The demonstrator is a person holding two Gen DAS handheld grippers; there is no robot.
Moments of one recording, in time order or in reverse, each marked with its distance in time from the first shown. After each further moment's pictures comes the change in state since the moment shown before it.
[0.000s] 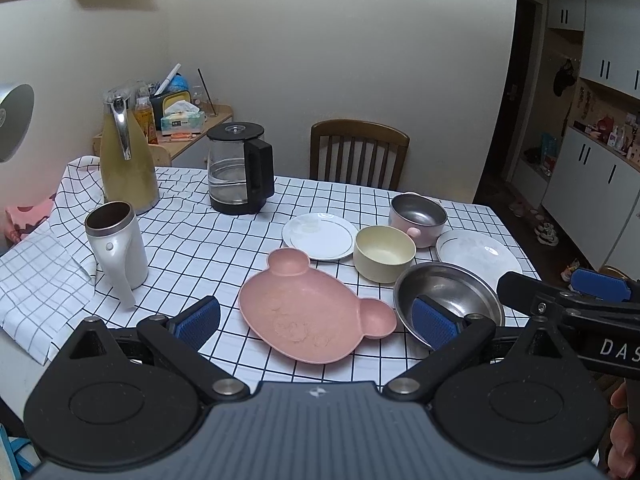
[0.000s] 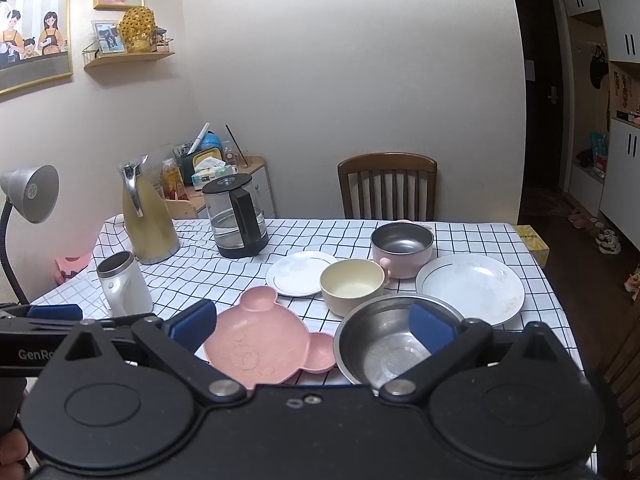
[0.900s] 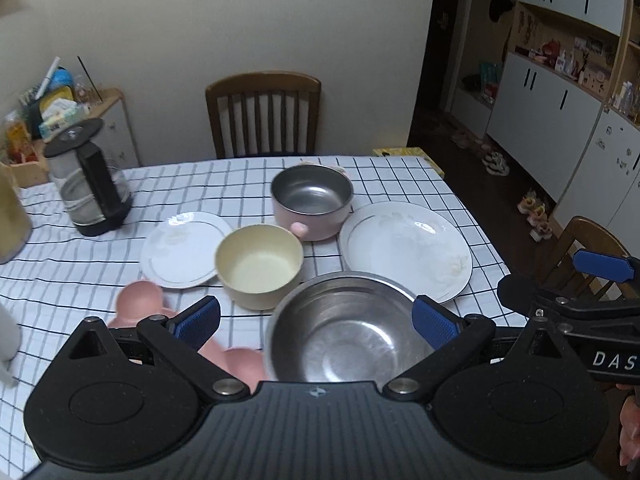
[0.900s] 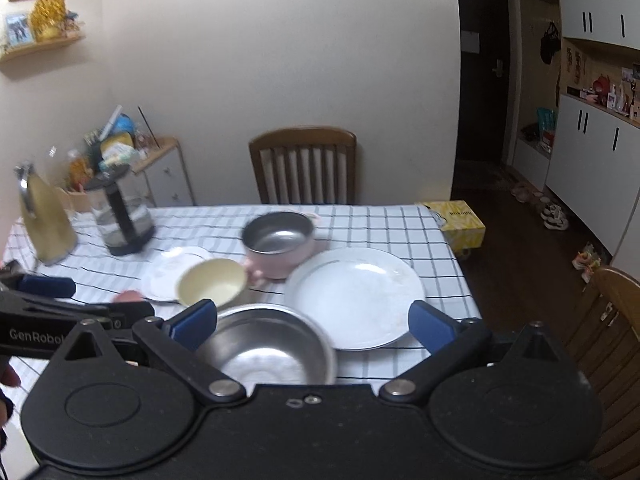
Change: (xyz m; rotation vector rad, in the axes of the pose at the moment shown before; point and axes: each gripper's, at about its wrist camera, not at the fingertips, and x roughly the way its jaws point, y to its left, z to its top) left arm 0.164 -0.151 0.061 0.175 0.186 -0.171; right arm 0.074 -0.143 0.030 0.036 0.103 -0.191
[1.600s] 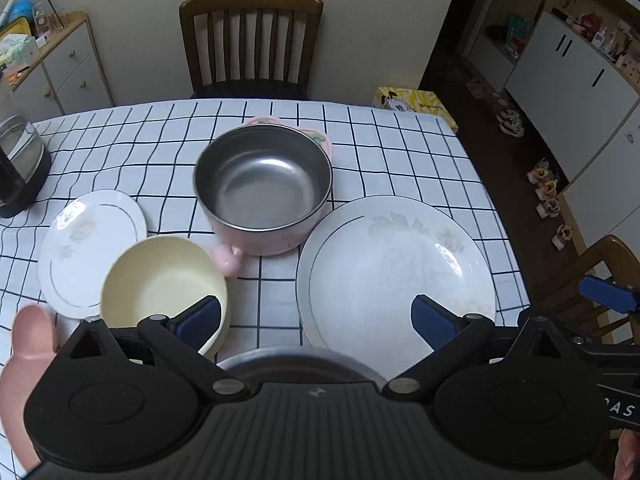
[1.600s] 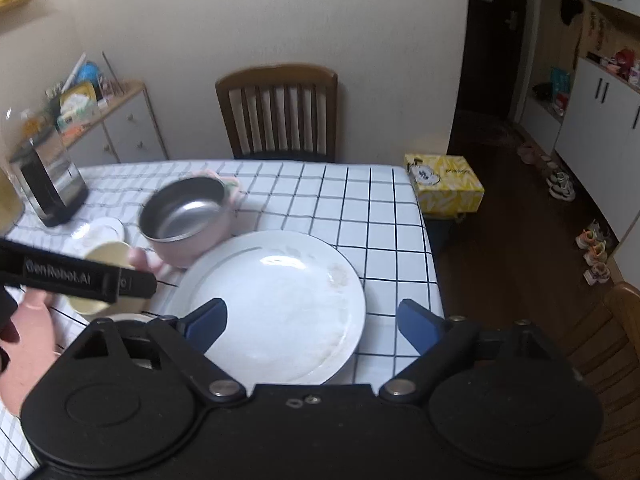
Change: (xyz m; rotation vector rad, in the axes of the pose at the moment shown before) left arm 0.179 -0.029 0.079 -0.099 0.258 -0.012; right arm 0.133 -0.093 0.043 -0.038 0.209 0.004
